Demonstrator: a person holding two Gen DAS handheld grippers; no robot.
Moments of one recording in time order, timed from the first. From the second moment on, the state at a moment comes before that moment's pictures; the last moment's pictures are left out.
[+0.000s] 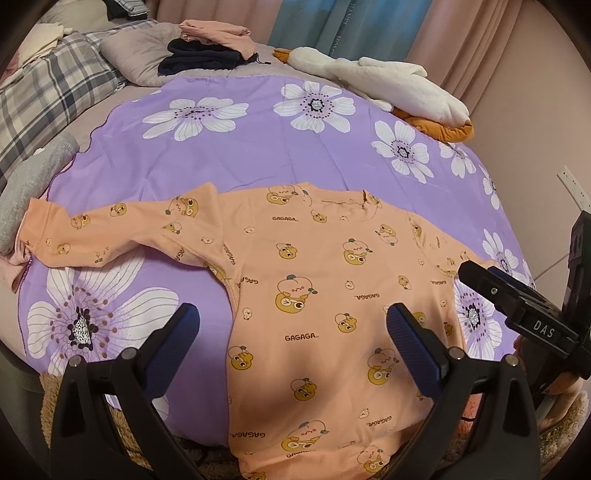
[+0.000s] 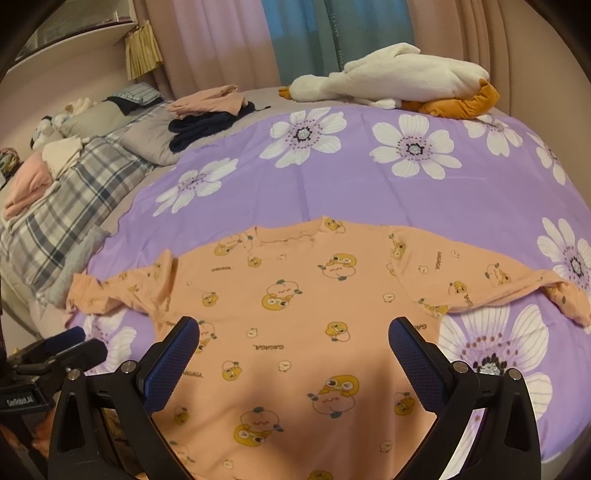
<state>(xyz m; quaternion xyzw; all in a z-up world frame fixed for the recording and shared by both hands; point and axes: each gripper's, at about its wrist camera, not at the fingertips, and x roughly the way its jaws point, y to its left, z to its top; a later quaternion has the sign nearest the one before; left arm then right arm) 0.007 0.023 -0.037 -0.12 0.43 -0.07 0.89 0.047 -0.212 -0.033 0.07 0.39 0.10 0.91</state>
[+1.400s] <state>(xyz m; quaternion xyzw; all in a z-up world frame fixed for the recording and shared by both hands) 0.015 -0.001 -0.032 -0.12 0.44 -0.11 0.88 0.034 -0.251 -0.030 0.12 0.38 0.06 0.91</state>
